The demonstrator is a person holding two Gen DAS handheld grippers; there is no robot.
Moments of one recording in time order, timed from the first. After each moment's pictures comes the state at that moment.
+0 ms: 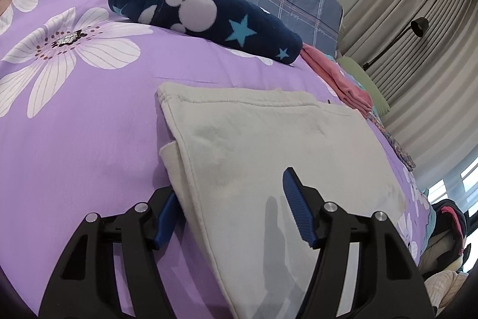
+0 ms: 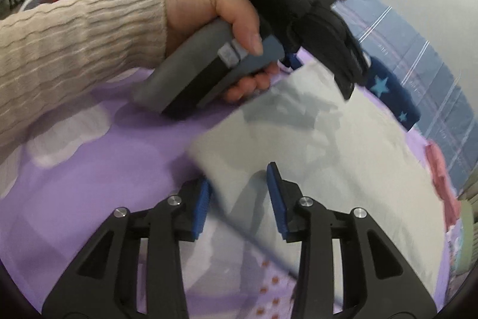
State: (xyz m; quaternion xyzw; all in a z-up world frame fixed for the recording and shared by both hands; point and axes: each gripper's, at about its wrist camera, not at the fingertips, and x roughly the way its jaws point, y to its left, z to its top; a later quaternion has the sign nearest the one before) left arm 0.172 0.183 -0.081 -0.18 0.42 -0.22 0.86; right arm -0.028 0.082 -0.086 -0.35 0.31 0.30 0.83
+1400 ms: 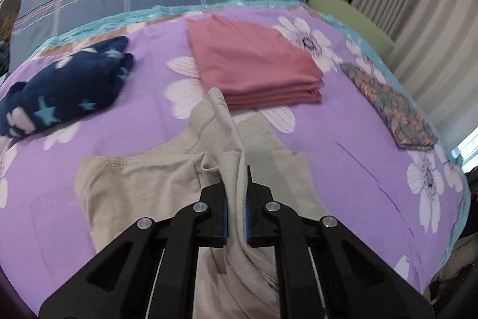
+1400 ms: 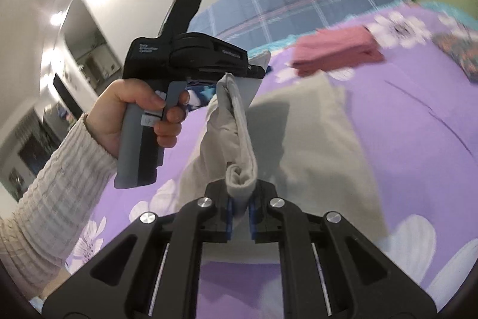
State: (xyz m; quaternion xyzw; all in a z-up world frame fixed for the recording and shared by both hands) left arm 0.244 -0.178 0.012 0.02 0.47 -0.21 0.86; right arm 0.040 -0.321 -0.018 0.20 0.33 0.20 0.90
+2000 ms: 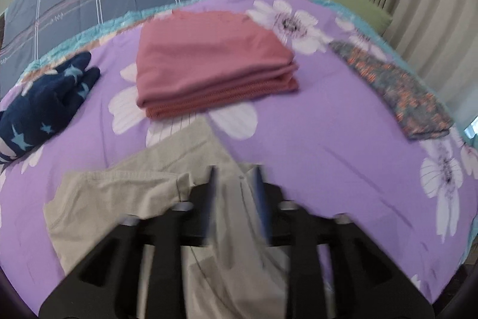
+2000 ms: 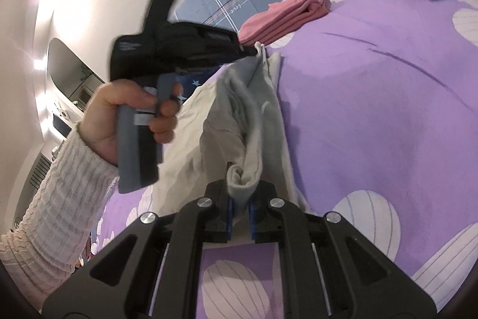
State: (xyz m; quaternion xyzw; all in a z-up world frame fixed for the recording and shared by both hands) left arm 0.244 -0.252 -0.005 0.07 0.46 -0.21 0.86; right arm 0.035 -0.382 -0.065 0.30 0.36 0.19 0.86
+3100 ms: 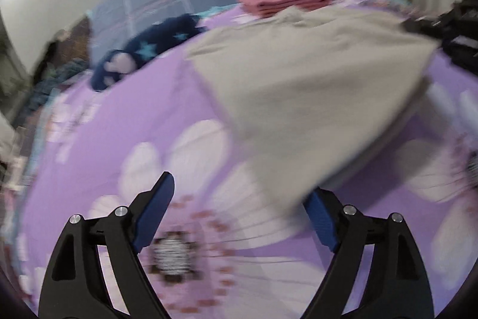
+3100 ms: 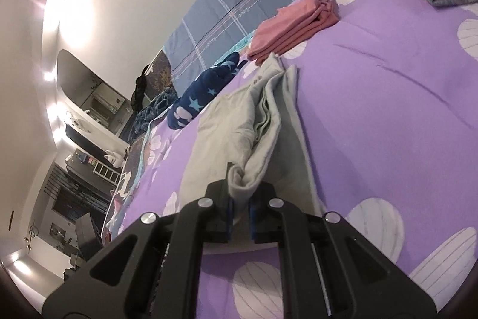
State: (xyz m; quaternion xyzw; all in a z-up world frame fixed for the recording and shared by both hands) left arm 0.011 -0.110 -0.059 0.18 0.39 -0.04 0.90; right arm 0.039 -0.390 -0.040 0.32 0.37 0.20 0.85
